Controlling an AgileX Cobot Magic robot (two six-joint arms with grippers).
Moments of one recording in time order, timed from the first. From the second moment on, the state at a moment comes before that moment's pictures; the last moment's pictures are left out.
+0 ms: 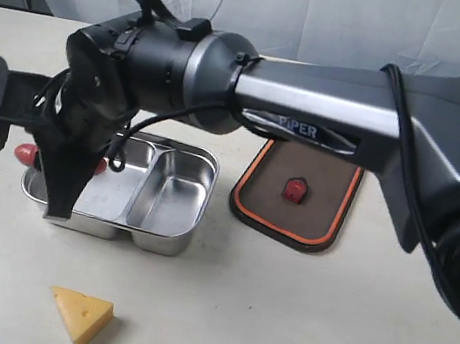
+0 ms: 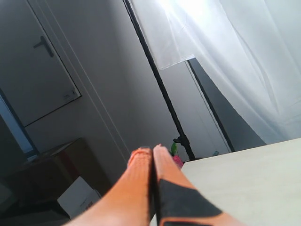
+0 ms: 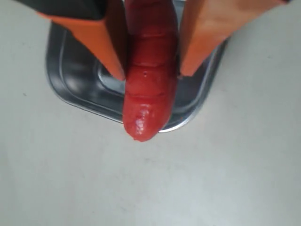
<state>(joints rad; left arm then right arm) 0.11 0.00 -0.08 1.70 0.40 -1.19 1.00 2.16 -1.76 0.10 0.65 -0.86</state>
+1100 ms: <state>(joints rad) 0.11 0.00 -0.08 1.59 0.06 -1.29 0.90 2.15 -1.76 0.11 0.94 -0.57</state>
